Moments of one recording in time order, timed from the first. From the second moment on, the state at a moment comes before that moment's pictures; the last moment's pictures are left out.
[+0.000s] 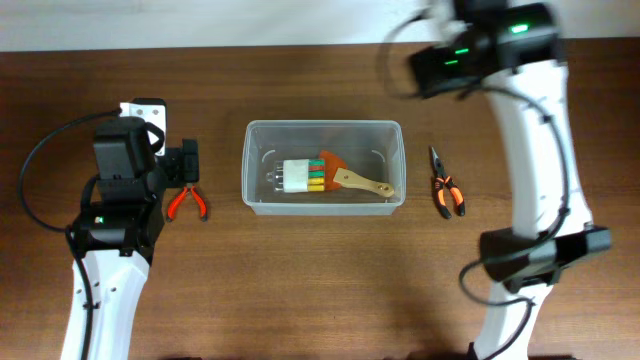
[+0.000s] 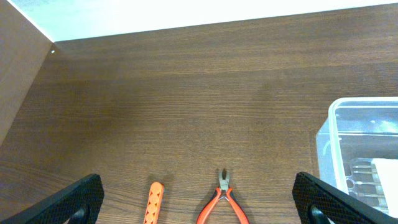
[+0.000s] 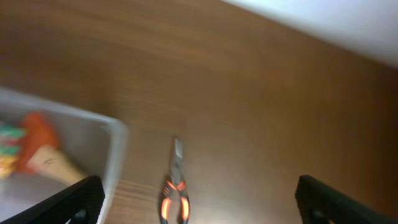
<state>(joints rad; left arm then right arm) 0.02 1.22 1.08 -0.51 -0.18 0.12 0.15 2.10 2.54 -1.49 0.15 -0.17</state>
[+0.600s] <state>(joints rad) 0.02 1.22 1.08 -0.51 -0.18 0.12 -0.10 2.19 1.88 -1.42 0.05 0.02</state>
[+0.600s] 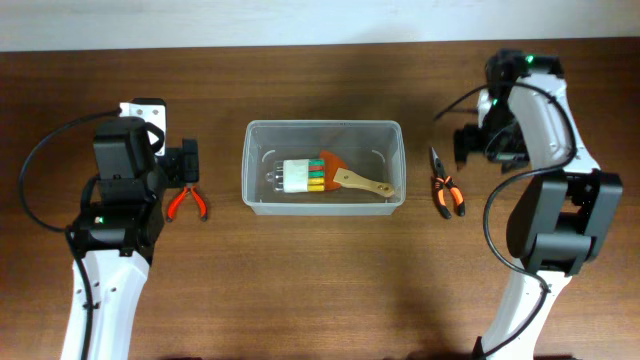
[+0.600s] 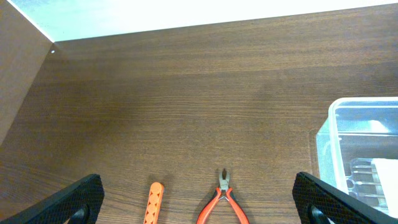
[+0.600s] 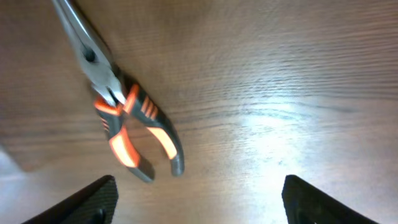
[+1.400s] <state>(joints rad) 0.02 1.22 1.08 -0.51 -0.18 0.12 -0.10 2.16 1.55 -1.11 -0.02 -0.21</state>
